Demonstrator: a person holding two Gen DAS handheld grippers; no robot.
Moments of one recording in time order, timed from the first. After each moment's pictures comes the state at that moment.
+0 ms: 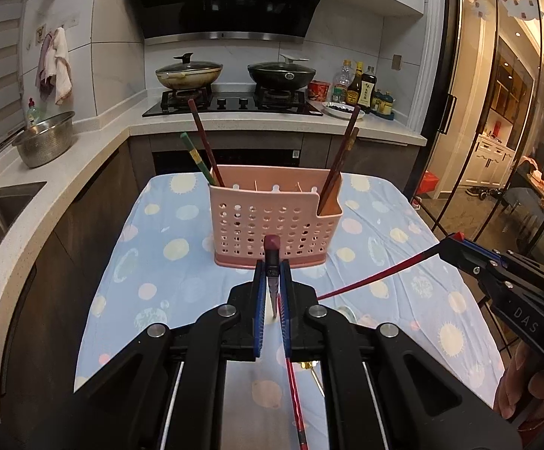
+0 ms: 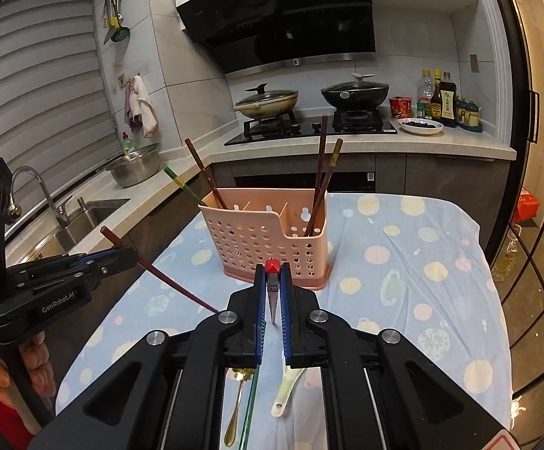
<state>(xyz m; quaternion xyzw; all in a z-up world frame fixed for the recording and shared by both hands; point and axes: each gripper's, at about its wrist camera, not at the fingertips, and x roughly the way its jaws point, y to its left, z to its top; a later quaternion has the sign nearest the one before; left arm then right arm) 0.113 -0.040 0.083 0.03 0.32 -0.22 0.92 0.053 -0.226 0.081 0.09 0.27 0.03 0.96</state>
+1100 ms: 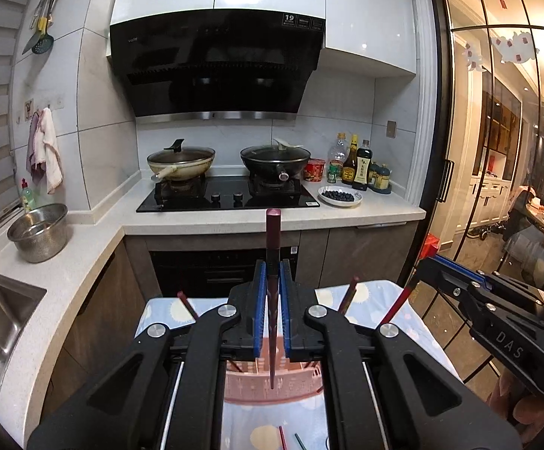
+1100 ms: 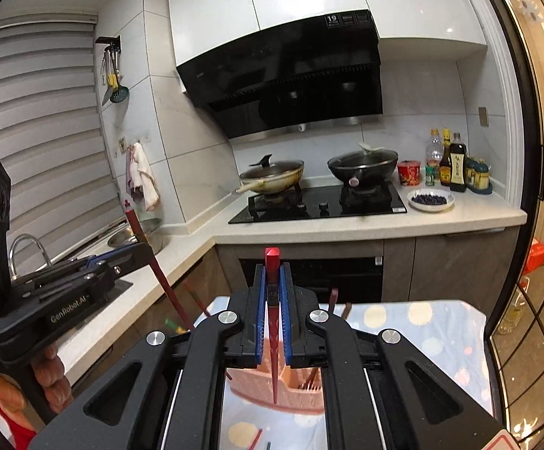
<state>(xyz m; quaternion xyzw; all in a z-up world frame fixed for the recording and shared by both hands) 0.196 -0.081 0.217 0.03 0.20 -0.23 0.95 0.146 -0.251 0.205 0.10 0.17 0.04 0.98</state>
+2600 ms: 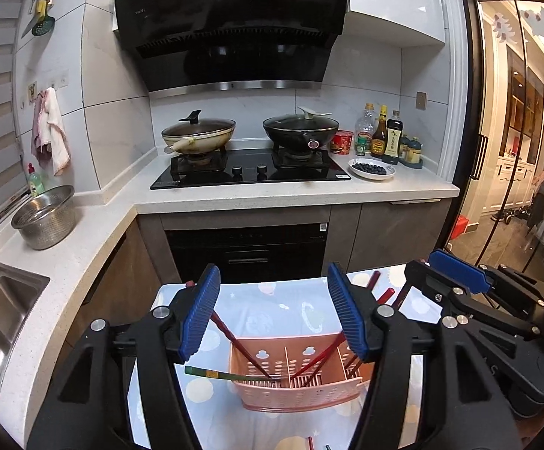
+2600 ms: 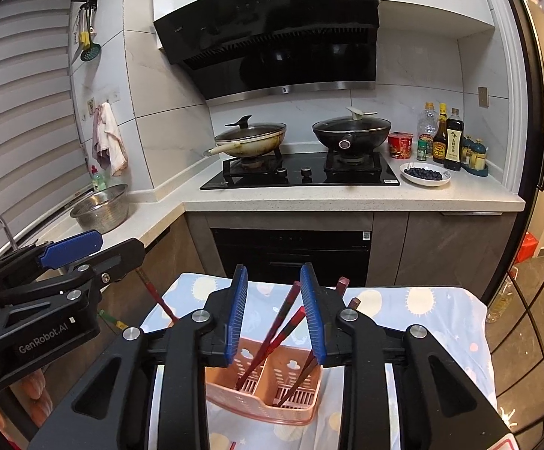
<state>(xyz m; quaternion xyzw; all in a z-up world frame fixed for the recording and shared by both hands) 0.255 -0.090 0.170 0.05 0.24 -0.18 0.95 0.224 -0.242 0.149 0.08 0.24 0.00 0.97</state>
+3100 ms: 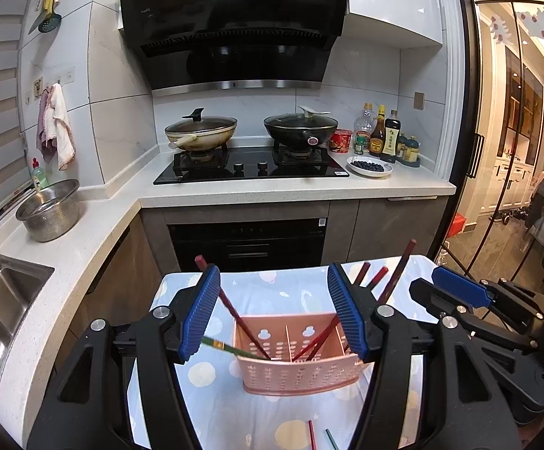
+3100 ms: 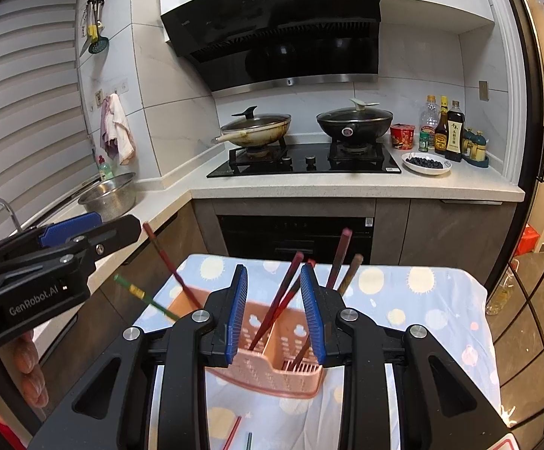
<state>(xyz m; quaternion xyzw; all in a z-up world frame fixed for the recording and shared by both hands) 0.229 -0.074 0.162 0.05 0.25 -0.18 0.95 0.190 -0.232 0.133 0.07 0.26 0.01 0.96</state>
